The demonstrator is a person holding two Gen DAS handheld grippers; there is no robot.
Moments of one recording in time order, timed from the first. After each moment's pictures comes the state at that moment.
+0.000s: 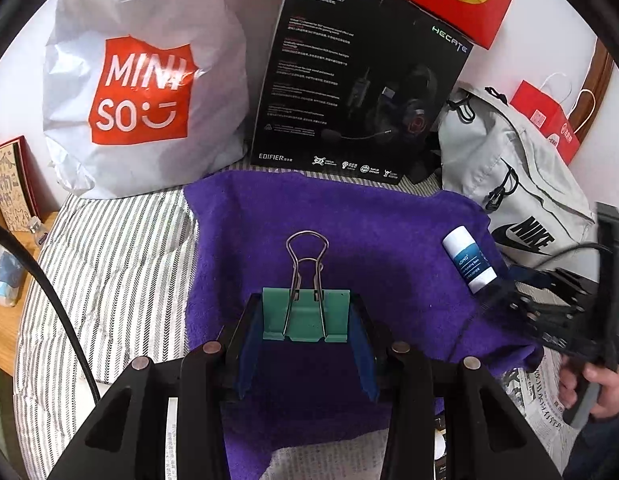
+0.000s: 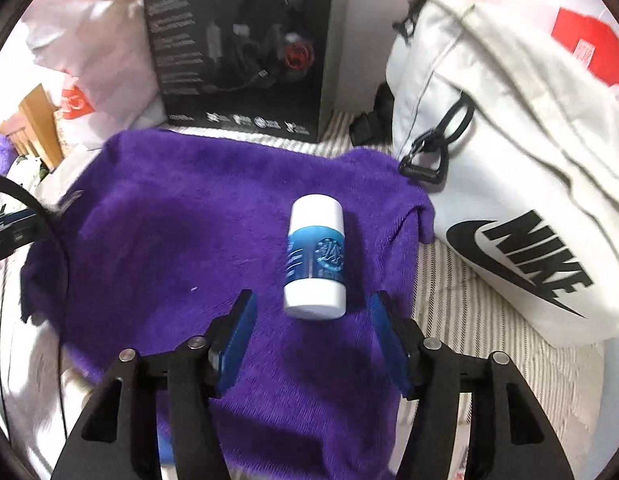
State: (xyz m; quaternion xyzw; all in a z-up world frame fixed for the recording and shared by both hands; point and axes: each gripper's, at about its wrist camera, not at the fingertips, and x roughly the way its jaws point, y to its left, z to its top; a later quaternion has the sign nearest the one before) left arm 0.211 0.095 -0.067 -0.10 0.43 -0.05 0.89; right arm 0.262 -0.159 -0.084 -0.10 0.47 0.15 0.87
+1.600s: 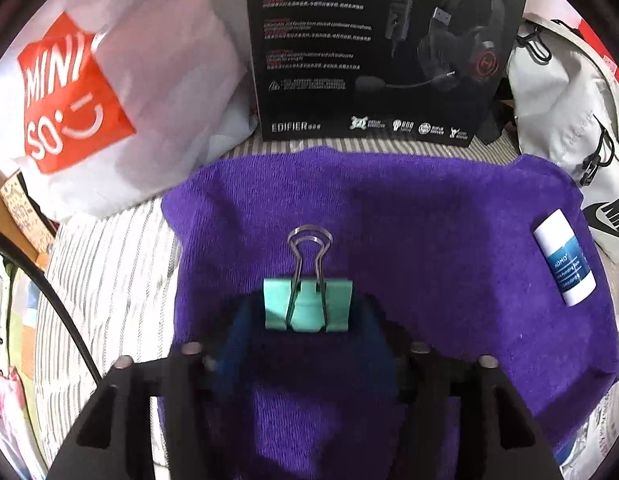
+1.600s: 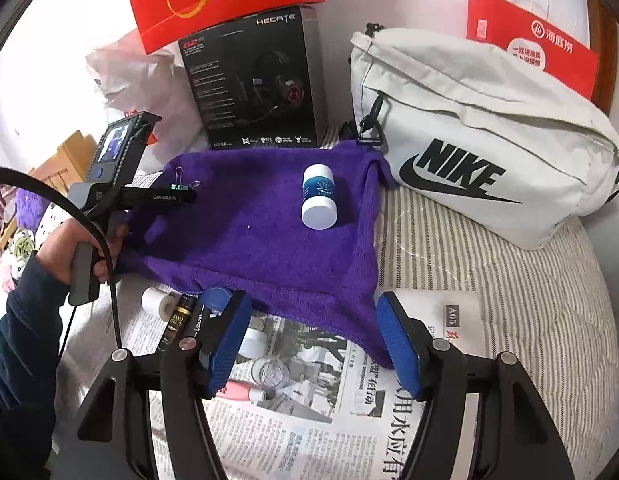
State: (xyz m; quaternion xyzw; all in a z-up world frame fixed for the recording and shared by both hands) left arm 0.296 0.067 -0.106 -0.01 0.51 0.02 0.86; right arm 0.145 -0.228 -0.043 -0.01 0.43 0.16 0.89
